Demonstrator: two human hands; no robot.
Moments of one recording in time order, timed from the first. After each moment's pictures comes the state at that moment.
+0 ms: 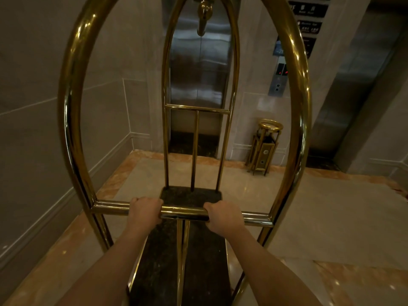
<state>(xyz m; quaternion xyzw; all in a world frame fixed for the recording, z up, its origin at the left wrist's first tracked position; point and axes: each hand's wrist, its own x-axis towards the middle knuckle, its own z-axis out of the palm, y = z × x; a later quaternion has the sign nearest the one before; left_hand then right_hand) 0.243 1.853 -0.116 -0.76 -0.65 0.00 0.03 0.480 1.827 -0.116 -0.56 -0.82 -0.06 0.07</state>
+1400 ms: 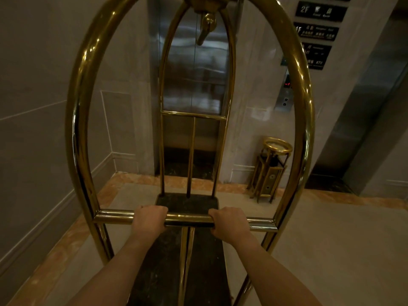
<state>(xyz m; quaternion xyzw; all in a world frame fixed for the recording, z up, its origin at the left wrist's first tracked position) 0.294 2.269 -0.123 -0.78 -0.62 -0.03 0.04 0.535 2.242 -0.113 -0.57 -0.82 -0.09 0.05</state>
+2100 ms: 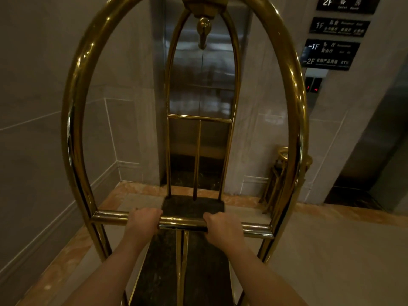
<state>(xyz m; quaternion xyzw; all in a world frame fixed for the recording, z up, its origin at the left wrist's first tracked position) 0.311 2.427 -0.122 -0.76 -0.64 -0.04 0.04 0.551 2.402 -0.119 -0.55 -0.82 -0.06 0.10</state>
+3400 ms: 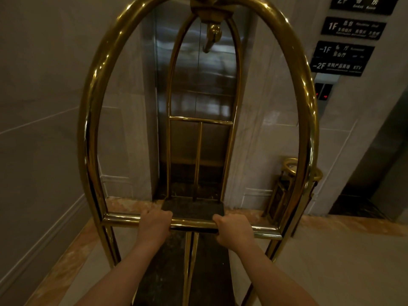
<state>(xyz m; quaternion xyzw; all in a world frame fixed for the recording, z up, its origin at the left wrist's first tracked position) 0.307 2.651 -0.123 -0.77 -0.63 -0.06 0.09 0.540 2.619 -0.104 -0.58 -0.81 -0.09 0.04</state>
